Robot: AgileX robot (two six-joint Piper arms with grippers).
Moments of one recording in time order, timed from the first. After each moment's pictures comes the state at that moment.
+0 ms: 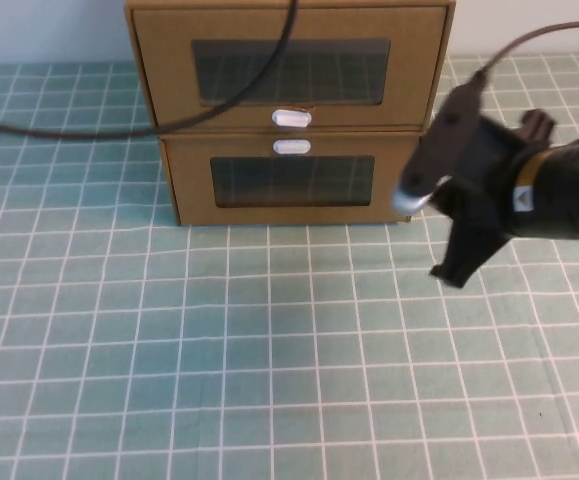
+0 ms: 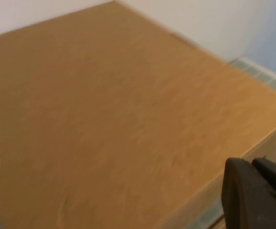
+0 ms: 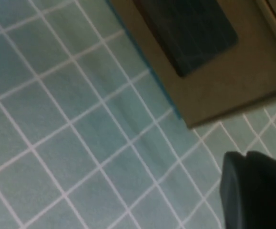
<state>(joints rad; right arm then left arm) 0.55 1.47 -1.07 -0.26 0.43 -0.33 -0.32 1.58 -1.74 -0.58 0.69 0.66</state>
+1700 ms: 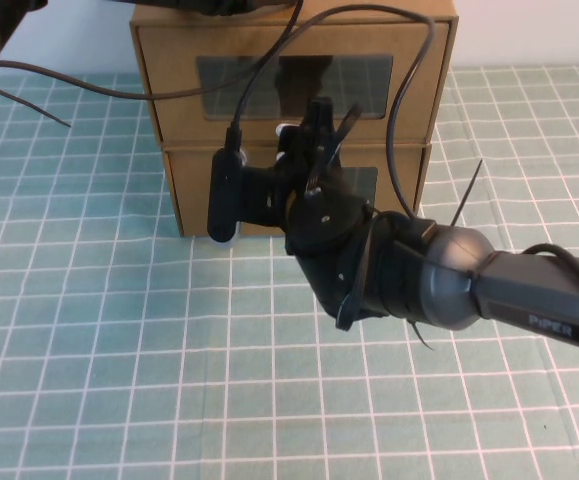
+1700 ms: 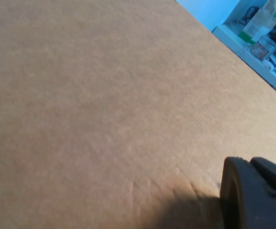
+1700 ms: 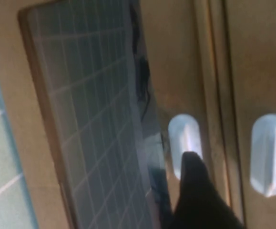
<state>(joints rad) 0.86 2.01 -1.49 -1.63 0.62 0.62 -0.26 2.08 -2.16 -0.99 0.99 0.63</state>
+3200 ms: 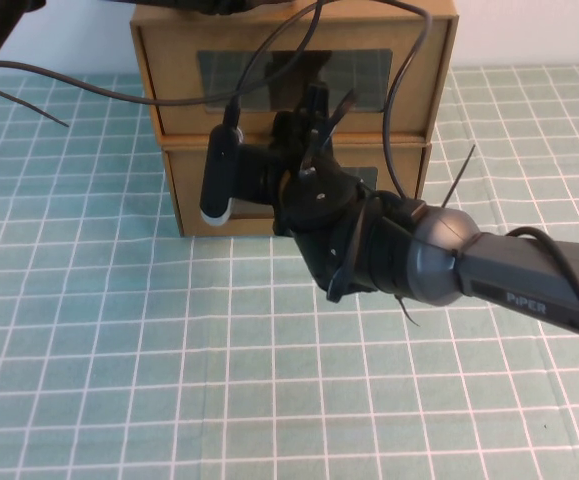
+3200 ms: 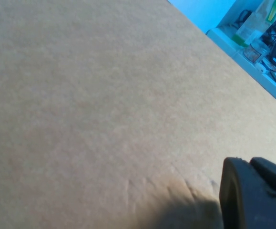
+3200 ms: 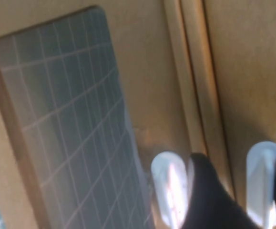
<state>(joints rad) 0.83 2.07 -1.59 -1.65 0.57 0.66 -0.25 2.09 -2.16 -1.01 1.00 0.63</state>
